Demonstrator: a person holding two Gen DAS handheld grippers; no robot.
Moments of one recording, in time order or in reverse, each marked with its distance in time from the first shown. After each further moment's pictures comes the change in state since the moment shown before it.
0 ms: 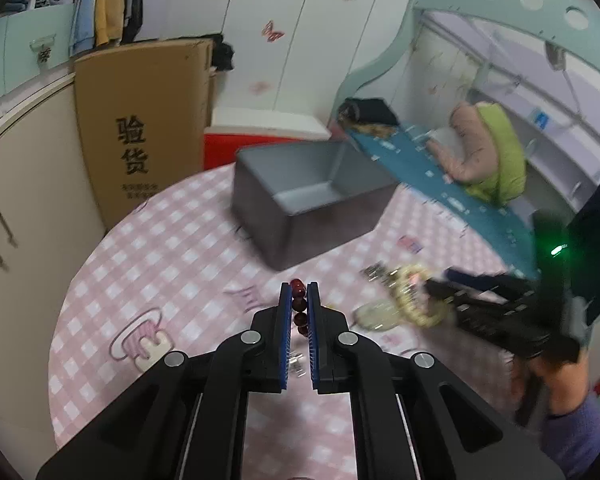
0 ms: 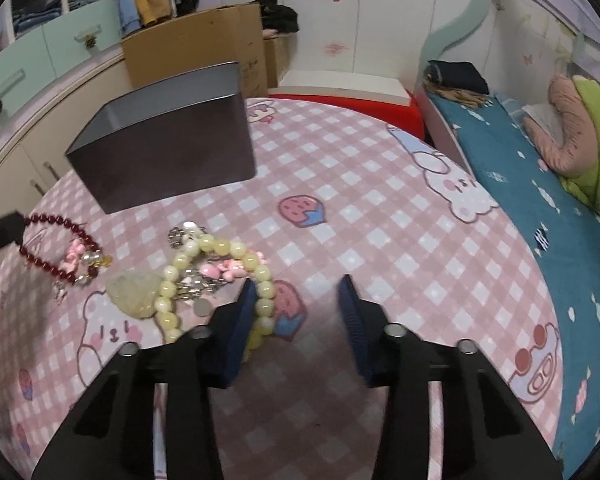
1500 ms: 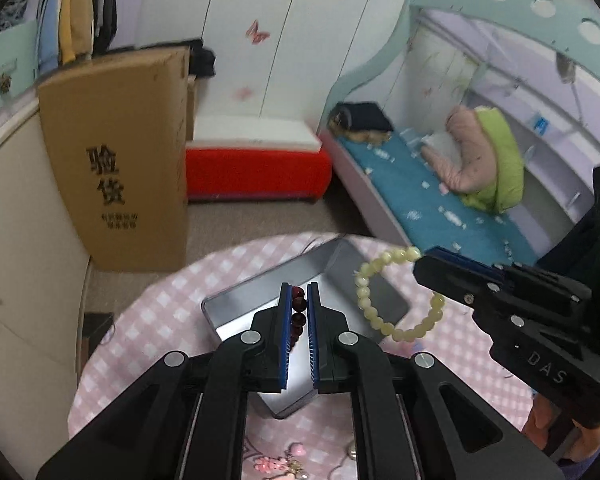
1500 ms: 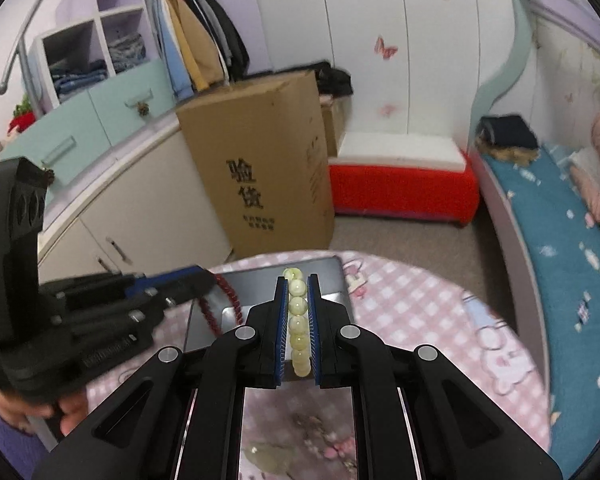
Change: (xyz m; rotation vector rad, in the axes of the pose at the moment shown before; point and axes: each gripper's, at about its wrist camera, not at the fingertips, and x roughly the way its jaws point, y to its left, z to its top) left arm 0.067 0.003 0.117 0.023 0.057 -0.010; right arm -0.030 0.045 0.143 0.015 -0.138 0.191
